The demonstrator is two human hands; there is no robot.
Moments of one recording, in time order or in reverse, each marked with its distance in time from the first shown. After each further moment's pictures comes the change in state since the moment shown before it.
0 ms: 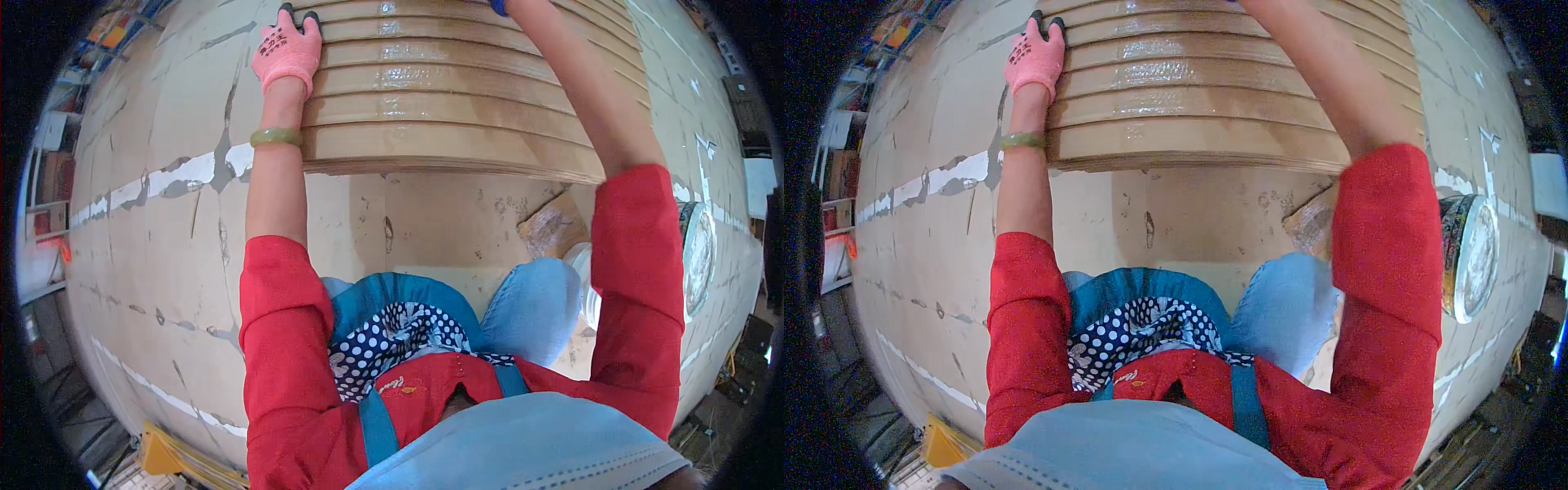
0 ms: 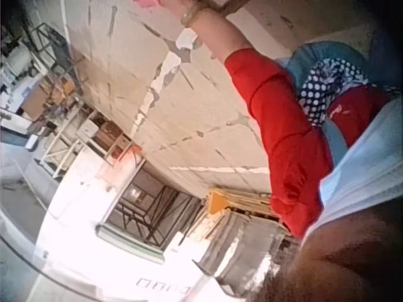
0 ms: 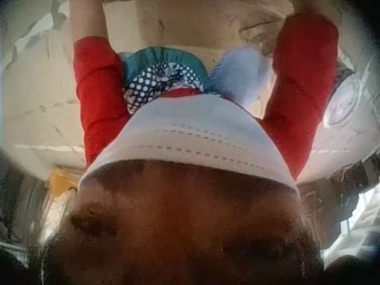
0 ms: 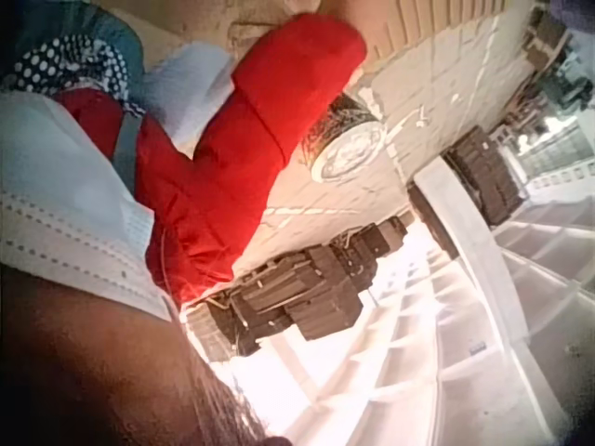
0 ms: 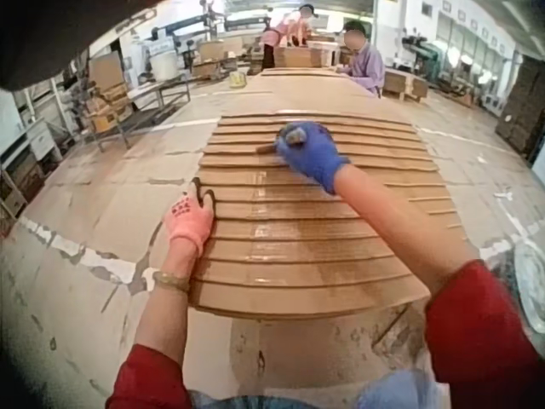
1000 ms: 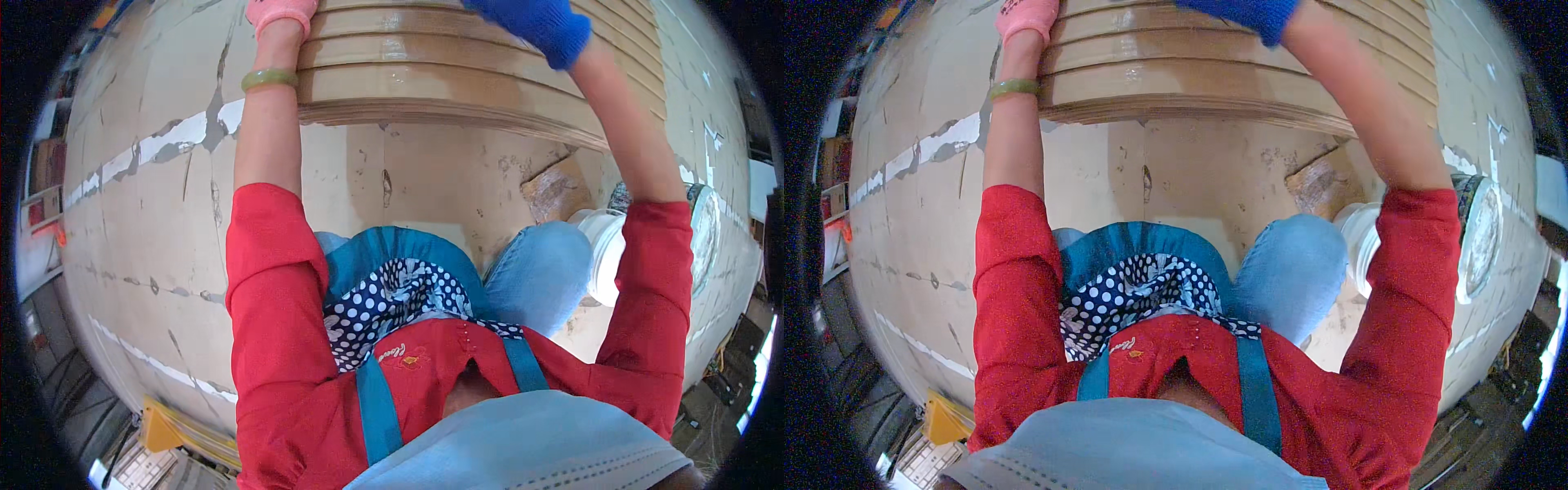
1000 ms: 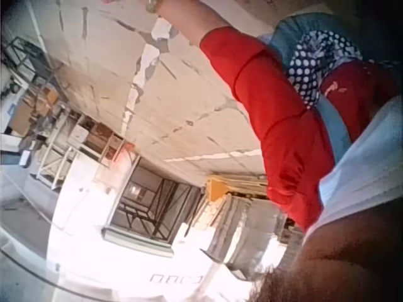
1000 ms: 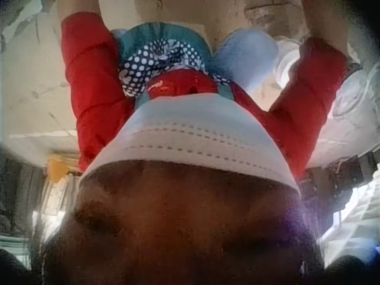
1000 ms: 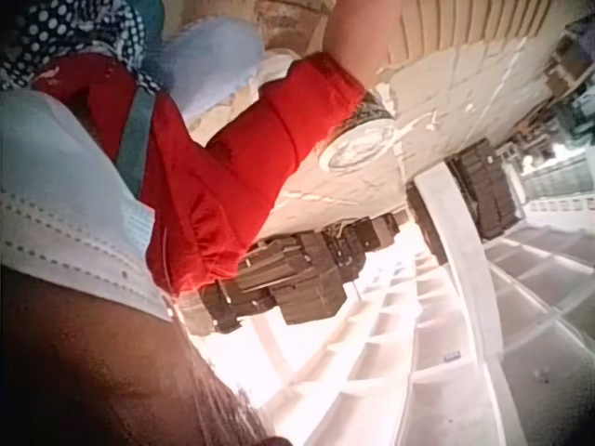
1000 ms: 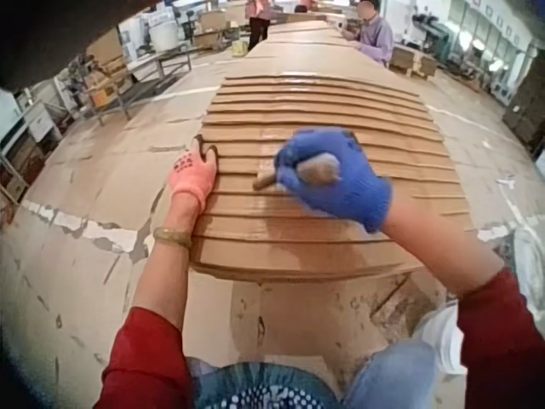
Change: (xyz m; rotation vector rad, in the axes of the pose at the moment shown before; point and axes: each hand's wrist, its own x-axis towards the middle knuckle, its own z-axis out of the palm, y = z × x) left_hand 0.003 -0.020 0.007 -0.023 0.062 0.017; right_hand -0.109 -0.121 -0.030 0.383 -0.234 -0.195
